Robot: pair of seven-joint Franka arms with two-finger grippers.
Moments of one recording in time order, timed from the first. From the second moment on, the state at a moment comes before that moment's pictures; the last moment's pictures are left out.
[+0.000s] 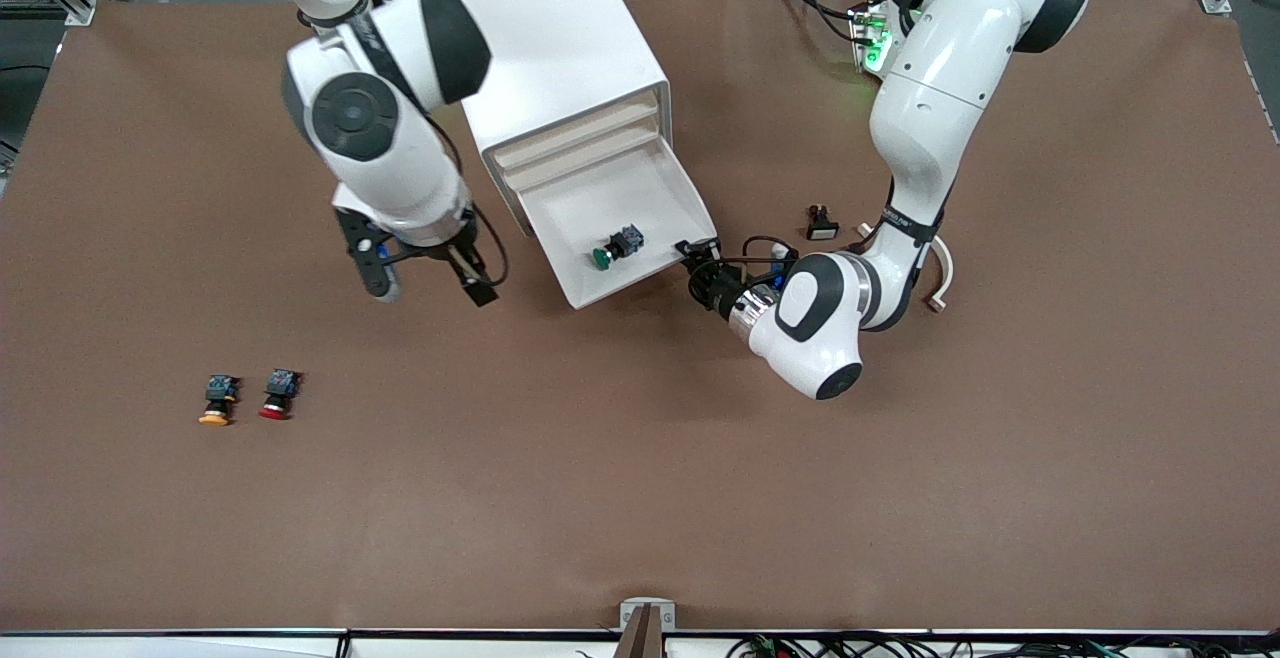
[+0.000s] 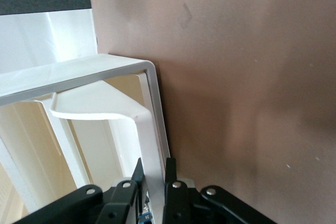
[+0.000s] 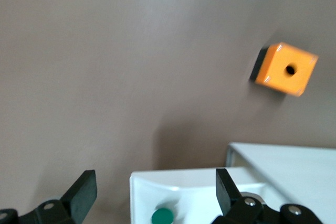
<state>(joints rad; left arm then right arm) -0.45 0.90 -0.04 -1.39 -0.88 1.60 -2.08 0.54 0.28 0.01 -1.67 0.03 1.92 1.65</state>
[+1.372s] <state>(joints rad) -0.43 0.77 0.17 -1.20 -0.63 1.65 -1.84 0.82 0.54 0.00 -1.67 0.01 2.16 1.78</state>
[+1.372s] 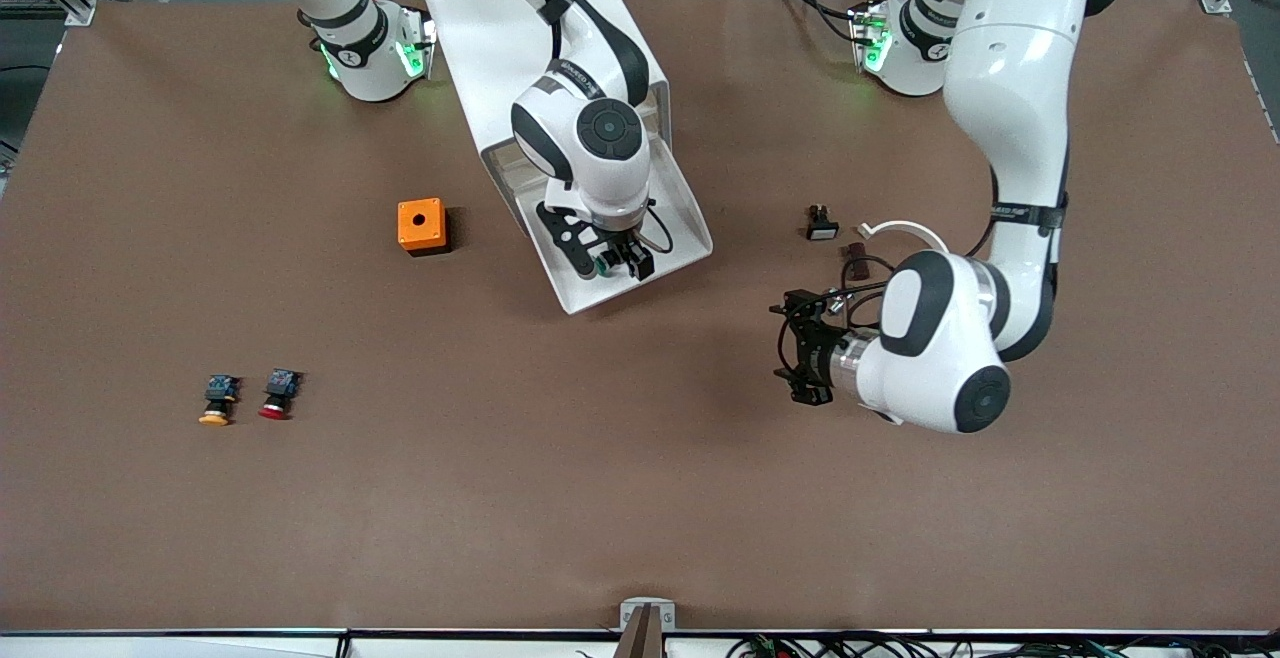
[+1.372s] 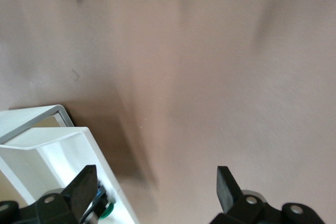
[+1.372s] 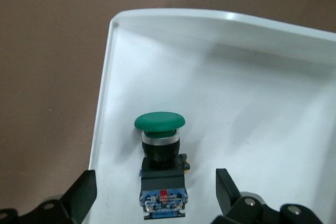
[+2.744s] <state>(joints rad) -0.53 0.70 0.21 -1.25 -0.42 1.82 -0.89 0.82 0.54 -0.01 -1.65 0.01 2.14 1.71</state>
